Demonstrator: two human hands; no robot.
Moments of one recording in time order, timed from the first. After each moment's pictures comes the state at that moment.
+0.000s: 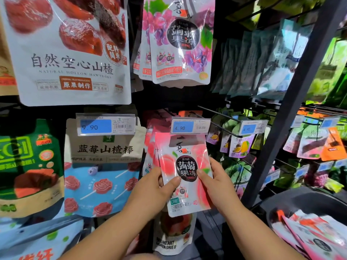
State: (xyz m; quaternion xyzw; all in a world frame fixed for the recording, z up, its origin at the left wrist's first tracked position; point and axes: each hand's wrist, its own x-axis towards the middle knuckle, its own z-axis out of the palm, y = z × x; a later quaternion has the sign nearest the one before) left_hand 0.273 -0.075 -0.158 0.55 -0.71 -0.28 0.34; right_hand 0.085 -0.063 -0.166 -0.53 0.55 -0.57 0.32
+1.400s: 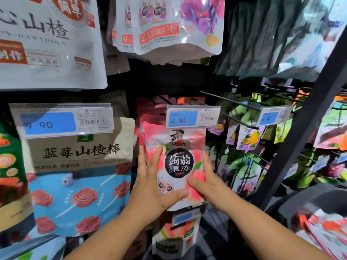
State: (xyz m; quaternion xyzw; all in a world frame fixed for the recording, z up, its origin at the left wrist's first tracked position) left_hand 0.262 -0.134 -0.208 0.45 -0.76 -0.25 0.39; right_hand 0.057 -0.126 -0.207 -0.65 0.54 -0.38 0.37
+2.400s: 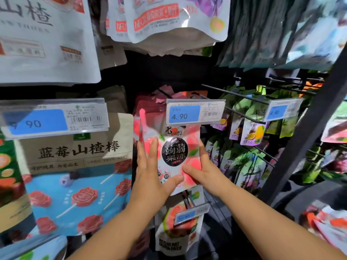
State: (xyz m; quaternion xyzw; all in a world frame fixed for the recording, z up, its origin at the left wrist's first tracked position) left_hand 0.250 -0.158 -0.220 0.46 -0.73 -0.23 0.44; right_hand 0.061 -0.163 -0.212 -0.64 0.57 -0.38 0.34
